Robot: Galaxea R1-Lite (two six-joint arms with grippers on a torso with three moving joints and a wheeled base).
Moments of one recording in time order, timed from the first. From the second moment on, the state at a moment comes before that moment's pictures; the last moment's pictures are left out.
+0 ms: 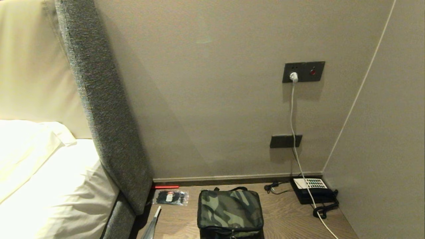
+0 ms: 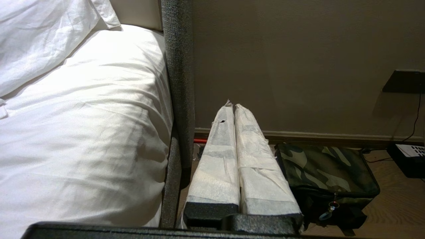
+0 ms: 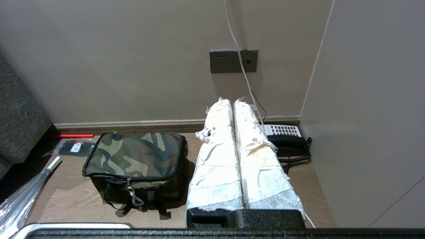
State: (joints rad) left arm 0.00 0.00 0.00 0.00 0.01 -0.02; right arm 0.01 0.00 0.00 0.00 0.00 0.00
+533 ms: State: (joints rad) left arm 0.00 0.00 0.00 0.00 0.01 -0.01; right arm 0.01 0.00 0.00 0.00 0.00 0.00
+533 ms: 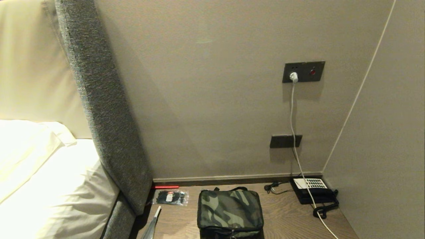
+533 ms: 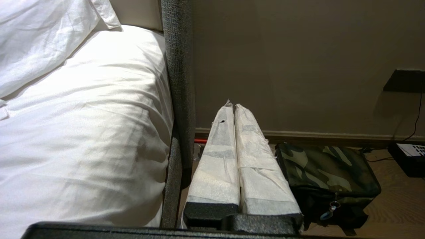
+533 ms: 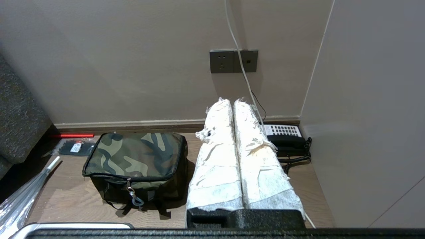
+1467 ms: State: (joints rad) left arm 0.00 0.00 0.00 0.01 0.01 0.01; right arm 0.01 0.00 0.00 0.00 0.00 0.00
